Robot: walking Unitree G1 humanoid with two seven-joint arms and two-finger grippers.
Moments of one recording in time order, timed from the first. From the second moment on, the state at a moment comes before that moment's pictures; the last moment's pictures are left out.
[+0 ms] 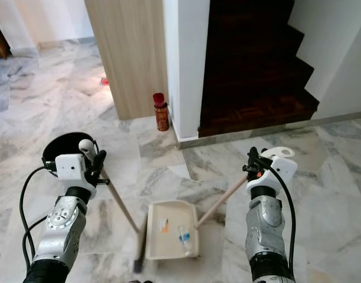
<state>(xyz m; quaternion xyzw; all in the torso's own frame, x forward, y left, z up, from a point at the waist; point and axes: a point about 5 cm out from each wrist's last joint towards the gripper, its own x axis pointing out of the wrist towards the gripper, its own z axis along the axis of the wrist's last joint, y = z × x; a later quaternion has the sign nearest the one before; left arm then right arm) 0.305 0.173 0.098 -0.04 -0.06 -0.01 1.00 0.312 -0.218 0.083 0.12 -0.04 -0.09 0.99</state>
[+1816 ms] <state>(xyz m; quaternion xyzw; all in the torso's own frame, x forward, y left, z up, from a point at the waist) 0.304 0.177 0.101 -0.04 -0.05 0.00 1.00 0.316 -0.209 0.083 0.11 -0.03 -0.06 0.99</state>
